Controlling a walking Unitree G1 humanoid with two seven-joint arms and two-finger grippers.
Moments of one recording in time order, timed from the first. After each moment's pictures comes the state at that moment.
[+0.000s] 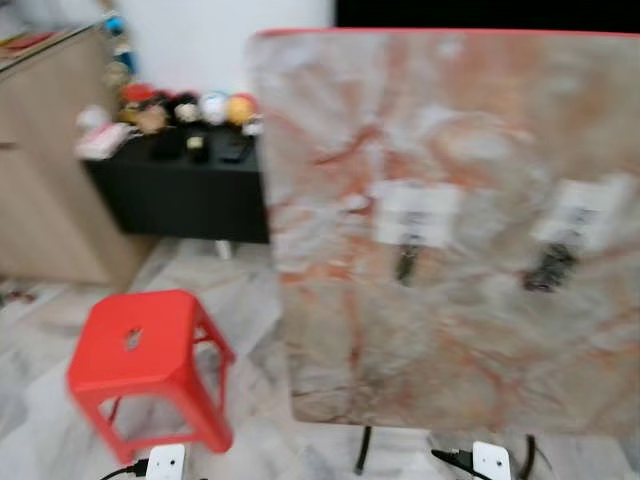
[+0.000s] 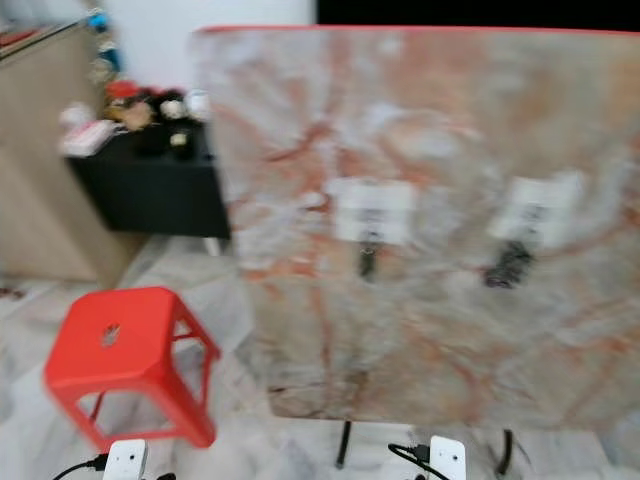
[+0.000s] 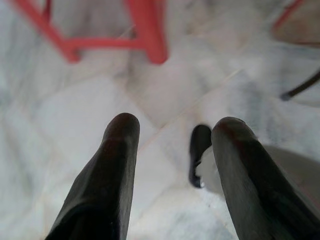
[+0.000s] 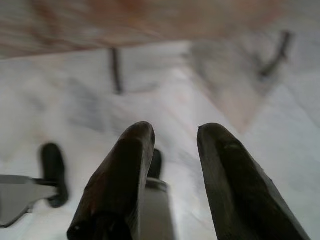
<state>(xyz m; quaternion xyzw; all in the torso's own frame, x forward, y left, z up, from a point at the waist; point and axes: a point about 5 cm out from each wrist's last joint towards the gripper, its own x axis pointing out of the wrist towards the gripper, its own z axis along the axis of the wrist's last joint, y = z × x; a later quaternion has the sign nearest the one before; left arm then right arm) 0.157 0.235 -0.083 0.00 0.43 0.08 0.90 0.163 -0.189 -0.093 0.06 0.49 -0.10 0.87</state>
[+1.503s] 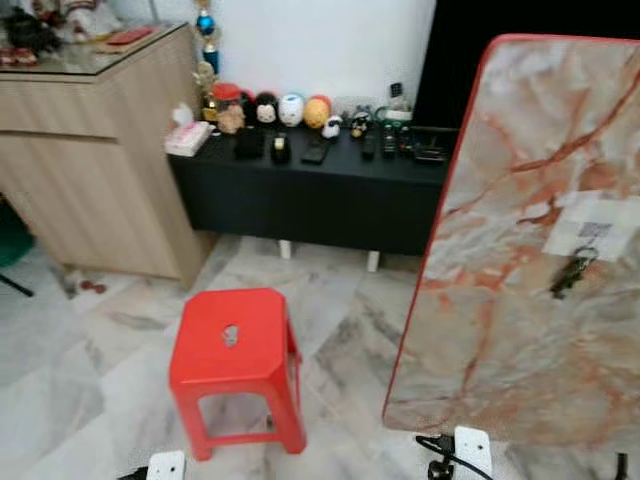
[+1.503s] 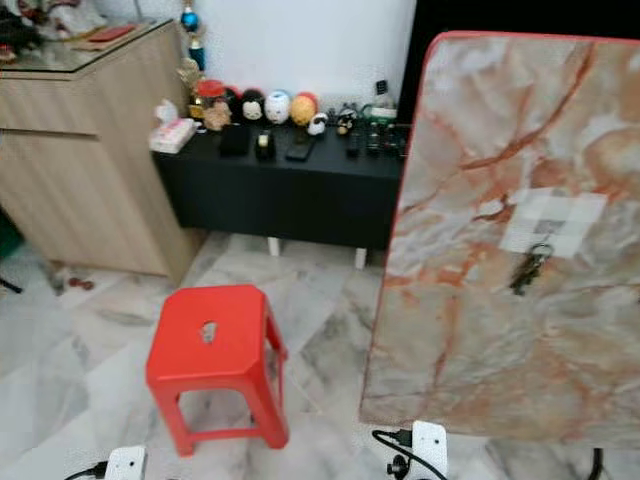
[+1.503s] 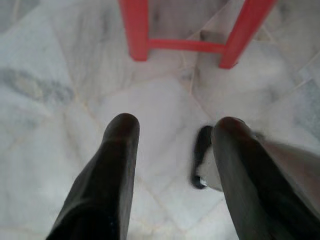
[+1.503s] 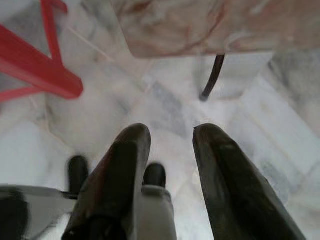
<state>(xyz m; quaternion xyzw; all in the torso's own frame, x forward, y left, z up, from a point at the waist) 0.152 0.216 -0.089 -0.02 0.43 0.07 0.90 0.167 -0.187 -0.091 0.05 0.47 -0.07 0.88</state>
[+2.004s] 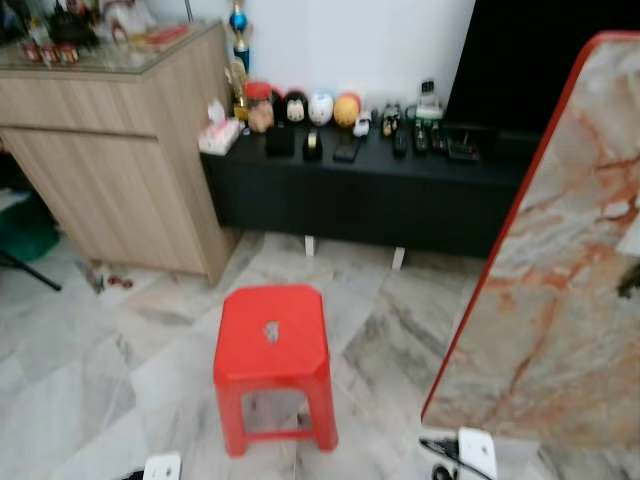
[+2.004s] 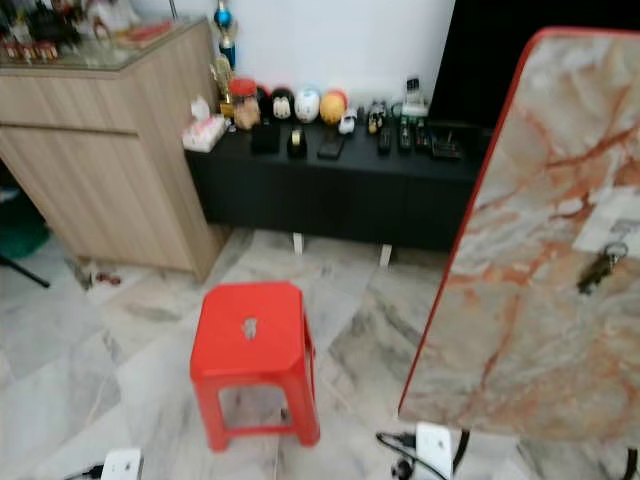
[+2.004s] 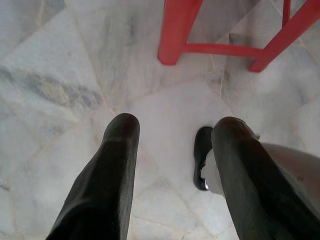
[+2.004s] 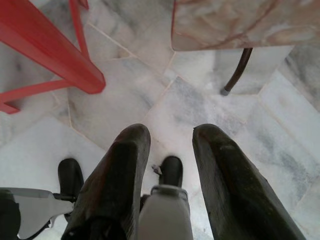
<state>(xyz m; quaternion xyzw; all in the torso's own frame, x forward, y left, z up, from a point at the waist) 0.145 0.234 -0.088 -0.01 0.44 0.08 0.90 0.167 -0.181 -0.092 0.06 0.47 -0.06 0.88</state>
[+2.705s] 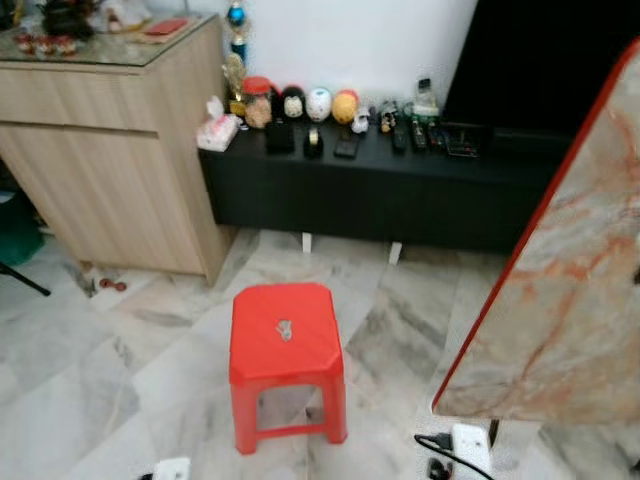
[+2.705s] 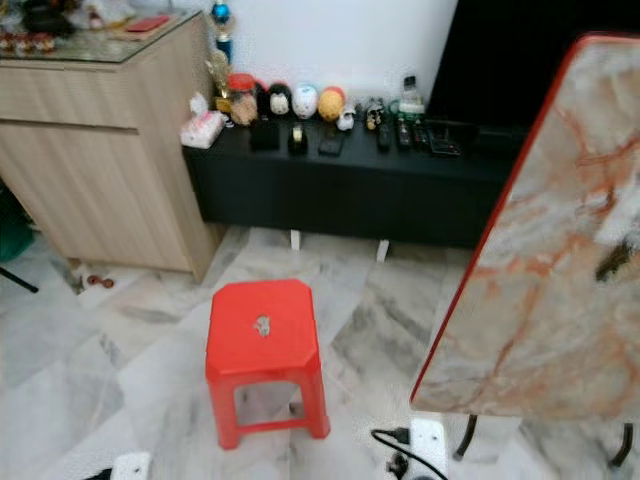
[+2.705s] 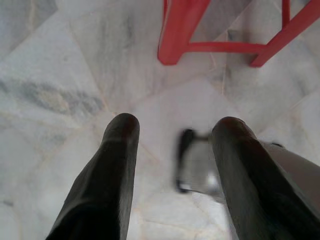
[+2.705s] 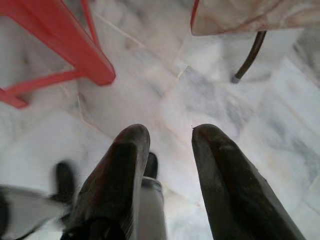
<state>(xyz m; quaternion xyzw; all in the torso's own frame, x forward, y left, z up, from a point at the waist) 0.151 0.215 -0.090 -0.02 0.44 0.07 0.90 0.166 -0.183 -0.092 0.05 0.47 -0.06 0.88</state>
